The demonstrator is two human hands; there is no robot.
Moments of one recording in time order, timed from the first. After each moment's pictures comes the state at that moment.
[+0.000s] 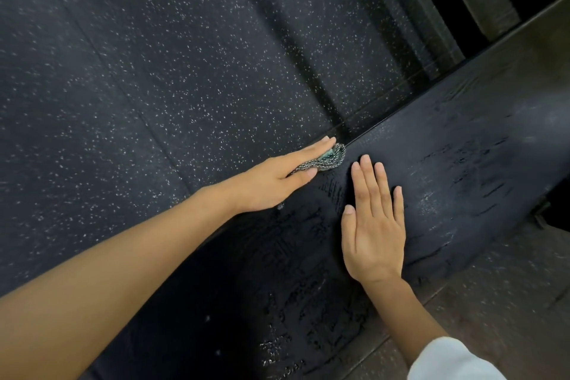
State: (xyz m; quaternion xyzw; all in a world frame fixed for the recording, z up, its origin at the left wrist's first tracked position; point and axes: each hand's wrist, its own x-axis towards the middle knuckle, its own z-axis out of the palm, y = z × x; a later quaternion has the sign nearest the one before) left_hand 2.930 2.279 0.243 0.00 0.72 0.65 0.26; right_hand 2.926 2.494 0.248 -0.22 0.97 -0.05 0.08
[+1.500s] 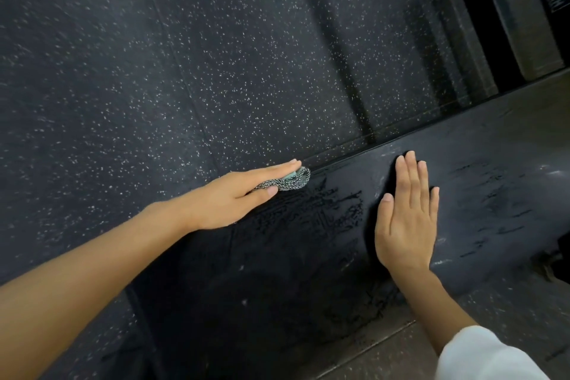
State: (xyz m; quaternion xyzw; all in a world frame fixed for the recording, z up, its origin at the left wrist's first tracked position) left_hand 3.057 2.231 0.248 -0.08 0.75 0.61 0.24; right_hand 2.928 2.495 0.248 -0.23 0.97 -0.07 0.07
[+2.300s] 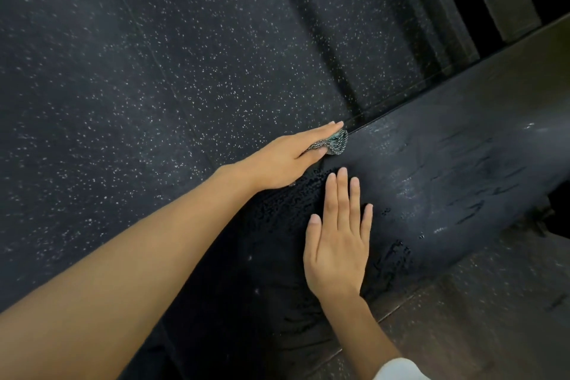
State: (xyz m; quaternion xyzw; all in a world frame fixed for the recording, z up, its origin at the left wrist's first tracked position) left_hand 2.990 2.263 0.242 -0.04 0.78 0.60 0.19; right_hand 3.044 2.445 0.248 -0.20 0.97 -0.07 0.10
